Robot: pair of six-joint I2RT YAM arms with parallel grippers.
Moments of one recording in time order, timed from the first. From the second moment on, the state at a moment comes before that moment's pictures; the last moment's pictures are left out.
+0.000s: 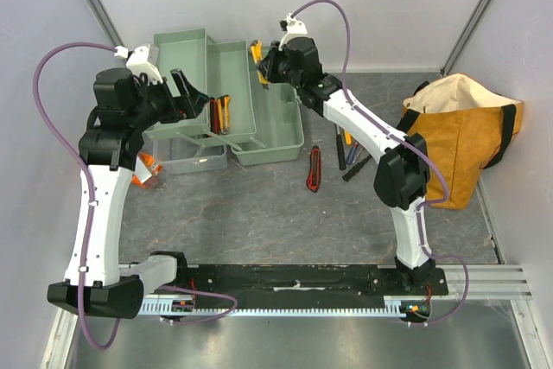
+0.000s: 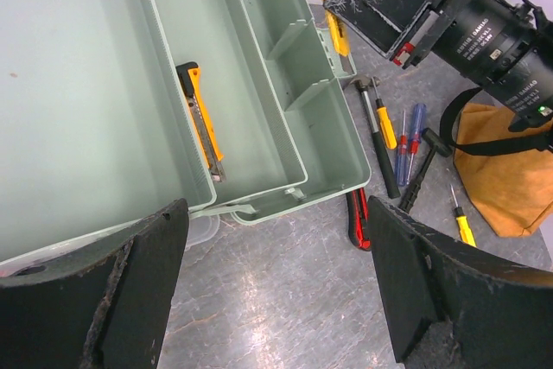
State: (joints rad) left arm -0.05 1.14 1.48 -0.71 0.31 -0.29; right arm 0.60 2.12 2.02 -0.12 0.04 0.40
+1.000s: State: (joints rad) left arm -0.05 1.10 1.47 -0.71 0.31 -0.29; right arm 0.79 2.23 2.05 -0.25 0.21 0.62
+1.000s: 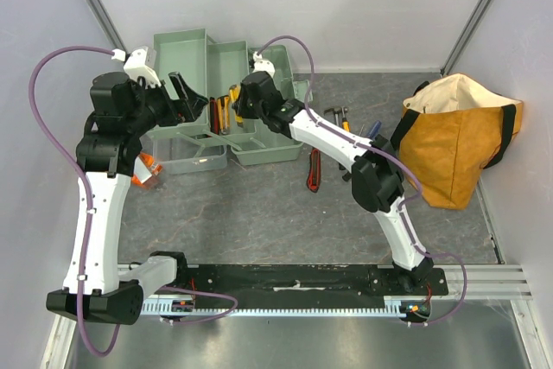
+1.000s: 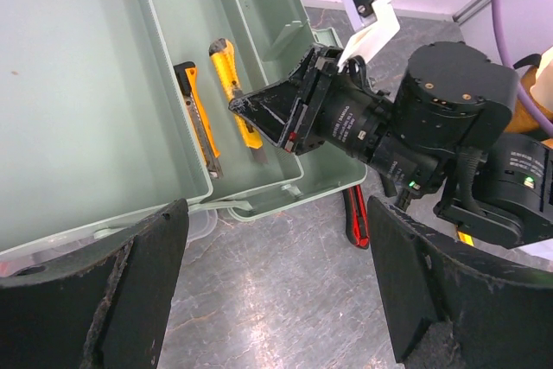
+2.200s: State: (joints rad) left arm -0.05 1.06 1.47 -0.72 0.35 -0.29; right arm 0.66 1.77 1.67 -0.29 0.30 0.56
